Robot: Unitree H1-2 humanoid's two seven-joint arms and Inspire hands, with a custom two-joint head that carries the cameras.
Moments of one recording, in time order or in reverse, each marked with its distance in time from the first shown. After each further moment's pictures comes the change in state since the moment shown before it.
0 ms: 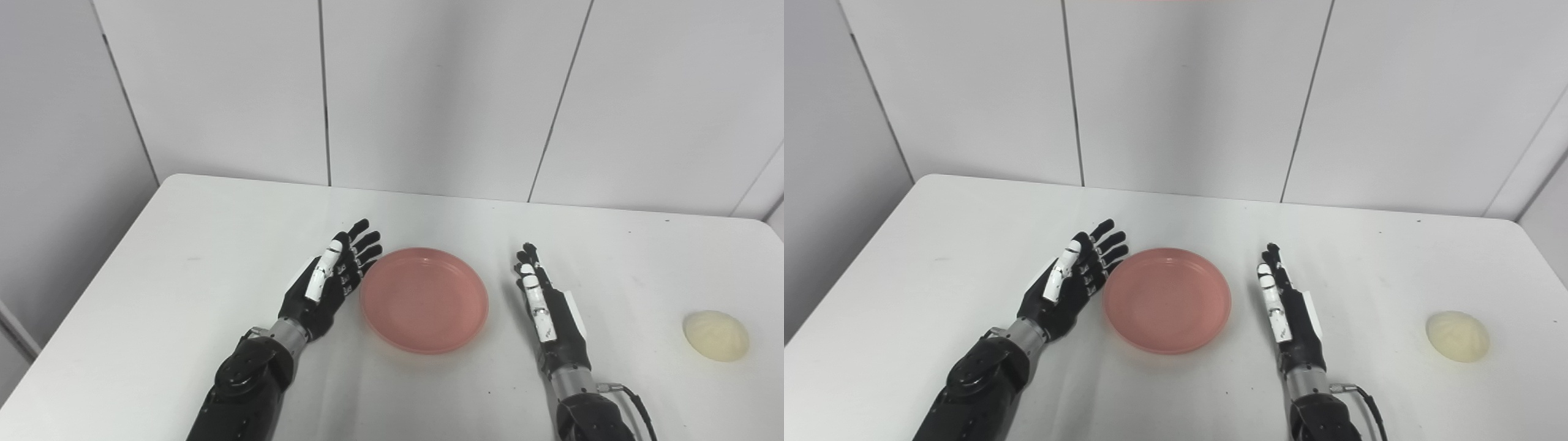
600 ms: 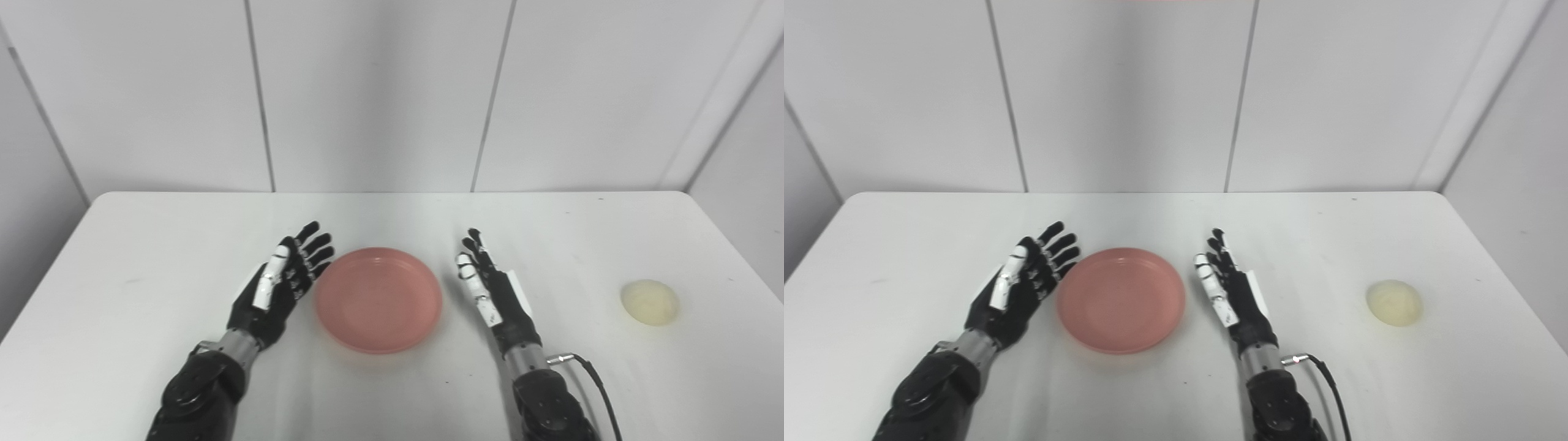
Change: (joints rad) left arm -0.044 0.018 0.010 0.093 0.000 -0.056 -0.052; right arm 0.002 -0.028 0.022 -0.070 -0.225 -0.012 -0.073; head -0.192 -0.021
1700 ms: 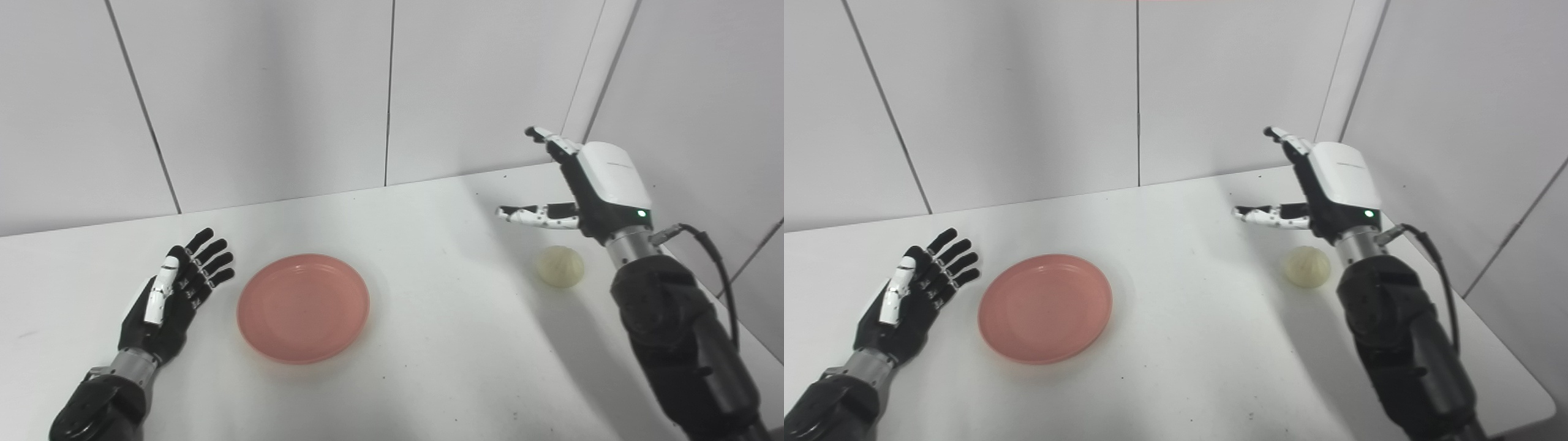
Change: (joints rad) left arm -0.111 0.063 0.068 0.234 -0.018 -0.103 -0.083; right arm 0.014 -0.556 -0.201 -0.408 -0.467 0.309 0.271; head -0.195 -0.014
